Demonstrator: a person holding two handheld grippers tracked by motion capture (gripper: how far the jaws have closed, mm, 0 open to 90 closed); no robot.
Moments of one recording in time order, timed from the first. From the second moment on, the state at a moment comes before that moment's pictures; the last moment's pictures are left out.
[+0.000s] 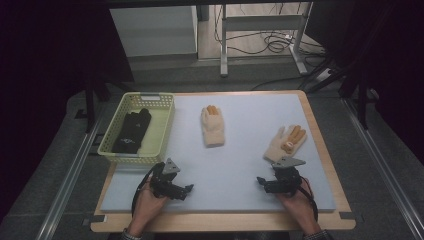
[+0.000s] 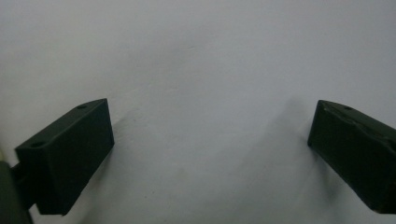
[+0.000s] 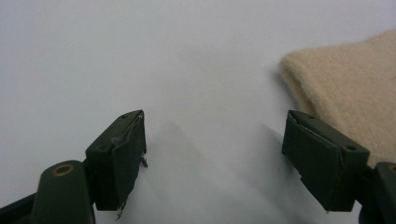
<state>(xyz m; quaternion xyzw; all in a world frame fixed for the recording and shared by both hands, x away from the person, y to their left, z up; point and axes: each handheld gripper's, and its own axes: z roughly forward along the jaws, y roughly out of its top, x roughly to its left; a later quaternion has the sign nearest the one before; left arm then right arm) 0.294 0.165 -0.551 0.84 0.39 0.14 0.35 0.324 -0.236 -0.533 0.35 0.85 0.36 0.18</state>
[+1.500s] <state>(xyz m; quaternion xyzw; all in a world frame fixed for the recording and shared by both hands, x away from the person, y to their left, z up) 0.294 0.164 -0.552 0.84 0.39 0.14 0.35 0.394 -0.167 -0.506 0.33 0.84 0.39 0.15</state>
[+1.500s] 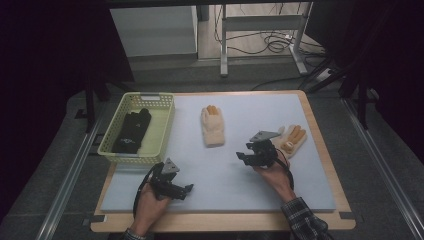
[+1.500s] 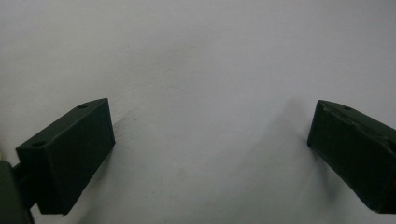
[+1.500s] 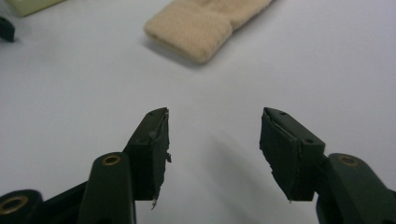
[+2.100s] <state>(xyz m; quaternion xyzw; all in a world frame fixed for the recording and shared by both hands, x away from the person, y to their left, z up) 0.294 0.165 -0.552 0.84 0.39 0.14 0.35 0.449 -0.111 -0.510 0.32 0.85 0.40 0.15</state>
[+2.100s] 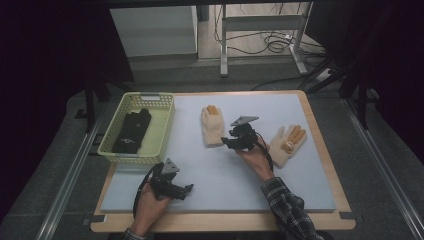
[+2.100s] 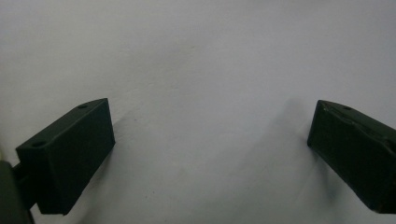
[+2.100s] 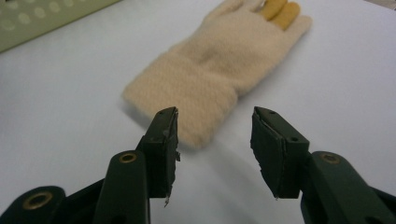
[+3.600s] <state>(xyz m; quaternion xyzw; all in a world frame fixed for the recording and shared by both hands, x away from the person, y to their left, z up) 0.294 0.165 -0.552 0.84 0.39 0.14 0.35 0.483 -0.074 -0.524 0.28 0.87 0.39 0.13</state>
